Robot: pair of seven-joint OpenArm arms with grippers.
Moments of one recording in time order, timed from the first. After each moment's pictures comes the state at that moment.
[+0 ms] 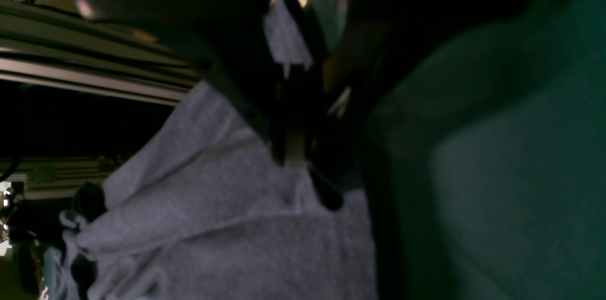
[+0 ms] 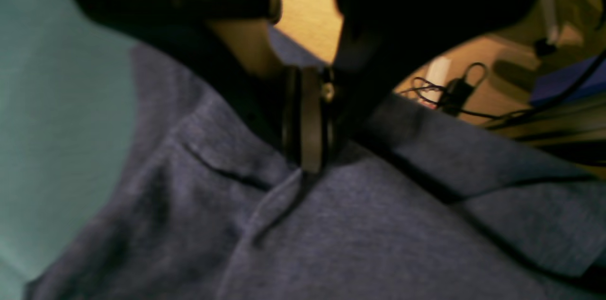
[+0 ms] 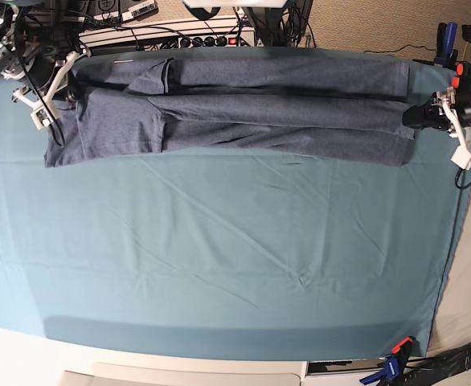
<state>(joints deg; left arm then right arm) 12.4 -38.8 -13.9 71.4 -83.0 -43.1 70.3 -36.3 30.8 31.3 107.0 37.6 40.0 -50.6</state>
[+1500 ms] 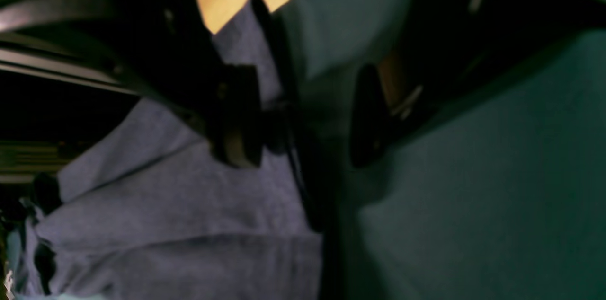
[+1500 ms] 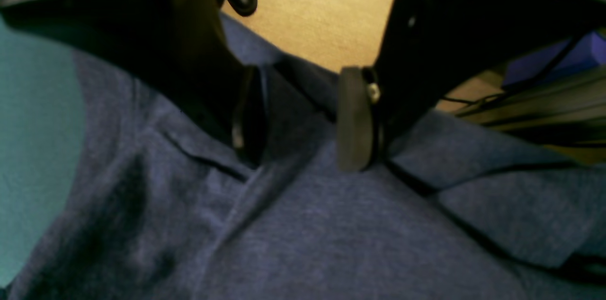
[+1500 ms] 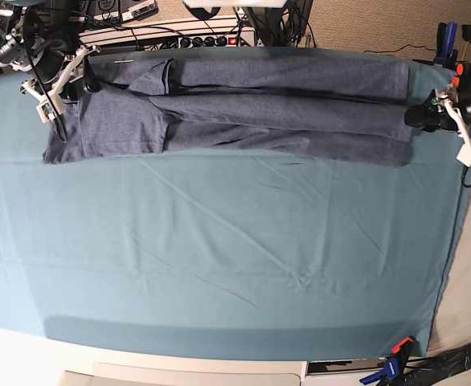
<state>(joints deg) 14.4 -39.8 -13.9 71.4 -76.4 -42.6 62.4 -36.5 27.3 31.4 107.4 37.4 40.0 -49.2</state>
